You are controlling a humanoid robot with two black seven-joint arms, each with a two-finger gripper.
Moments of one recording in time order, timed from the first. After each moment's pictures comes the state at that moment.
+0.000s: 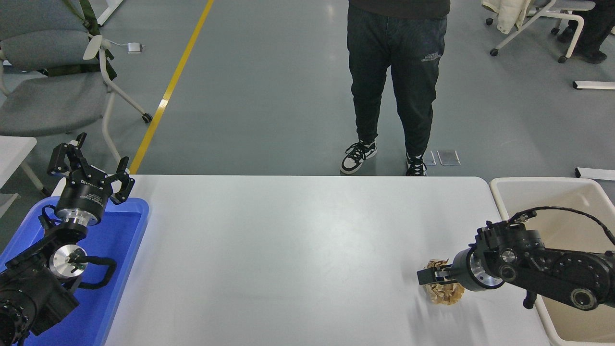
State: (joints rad) left arm -0.65 0.37 -0.67 -0.24 -0.07 -0.64 -0.64; right arm 0.86 -0.59 0.03 1.22 -1.25 0.35 -0.35
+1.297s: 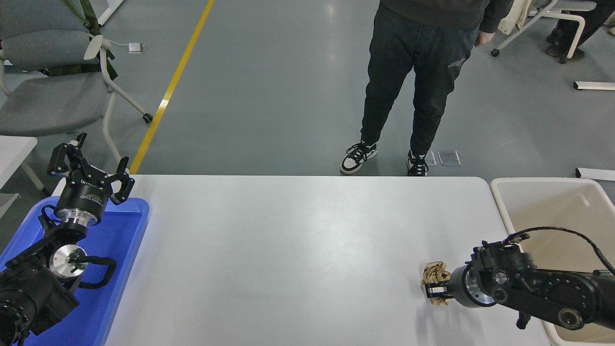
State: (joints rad) left arm -0.65 0.37 -0.67 -0.24 -0.08 -0.64 -0.64; right arm 0.81 -0.55 0.01 1.18 -1.27 0.29 -0.32
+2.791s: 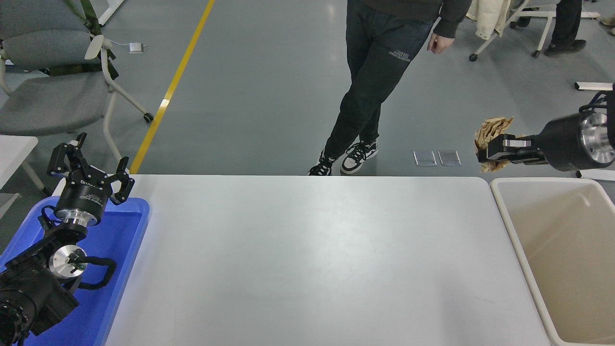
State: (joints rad) left arm -0.65 0.37 -0.67 -0.24 -0.08 -0.64 -0.64; right arm 1.22 -1.08 0.37 1.43 -0.95 0.68 -0.30
